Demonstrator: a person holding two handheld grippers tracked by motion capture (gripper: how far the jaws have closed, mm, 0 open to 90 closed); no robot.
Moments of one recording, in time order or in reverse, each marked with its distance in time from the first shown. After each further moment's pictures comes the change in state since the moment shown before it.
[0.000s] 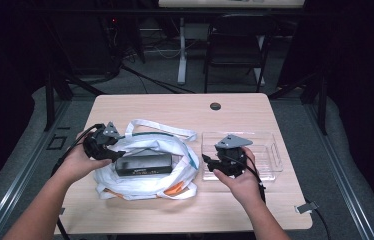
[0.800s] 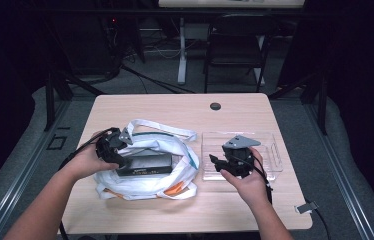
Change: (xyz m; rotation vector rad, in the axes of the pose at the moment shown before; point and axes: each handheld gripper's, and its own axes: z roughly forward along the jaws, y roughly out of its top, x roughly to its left) left arm -0.010 0.013 0.026 0.134 -0.051 0.166; right arm -0.012 -0.008 -0.008 0.020 -0.026 0.019
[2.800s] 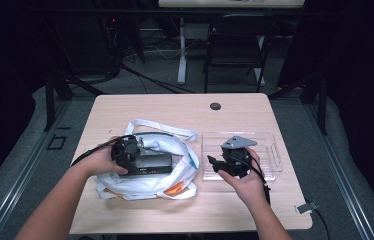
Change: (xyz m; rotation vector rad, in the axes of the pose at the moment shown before) left arm -0.011 0.020 0.047 0.154 -0.113 0.116; right arm 0.002 -0.001 0.008 0.015 0.000 -0.009
